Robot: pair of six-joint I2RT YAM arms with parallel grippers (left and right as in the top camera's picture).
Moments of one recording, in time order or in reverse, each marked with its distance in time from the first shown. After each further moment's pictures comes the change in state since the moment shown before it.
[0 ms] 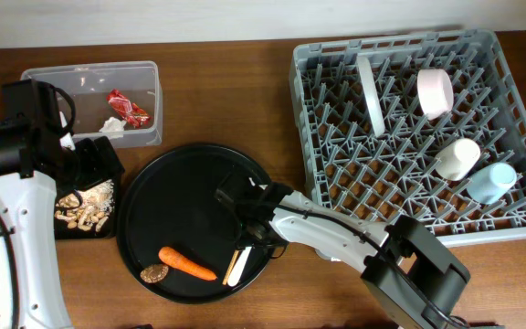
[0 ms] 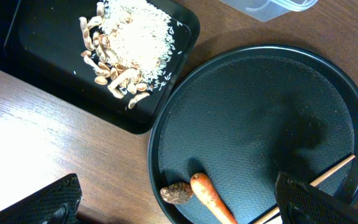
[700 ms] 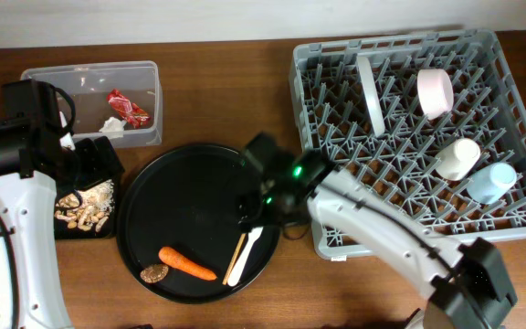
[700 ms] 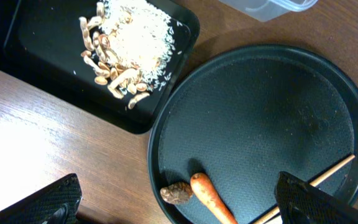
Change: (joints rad) left arm 0.000 0.000 0.000 -0.001 0.000 0.000; right arm -0.113 -0.178 0.136 -0.224 -0.154 -0.185
